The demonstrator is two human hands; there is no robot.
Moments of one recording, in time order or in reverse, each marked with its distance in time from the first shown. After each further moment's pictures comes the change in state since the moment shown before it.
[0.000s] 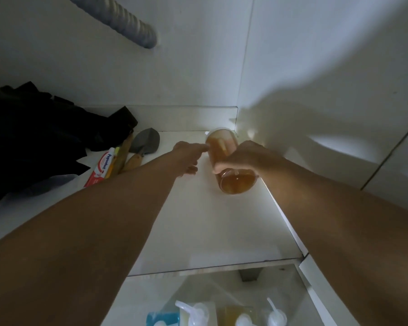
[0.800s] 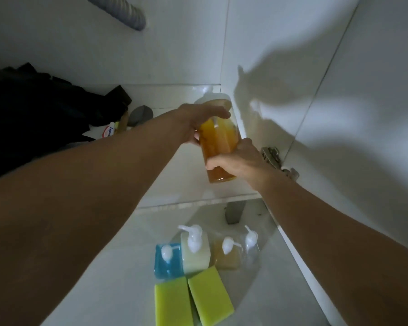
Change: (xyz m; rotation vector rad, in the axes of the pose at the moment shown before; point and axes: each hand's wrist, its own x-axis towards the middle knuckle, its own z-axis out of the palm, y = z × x) left_hand -0.139 0.040 0.007 -0.125 -0.194 0.056; right_hand -0.152 0.040 0.018 0.544 -0.018 -0.030
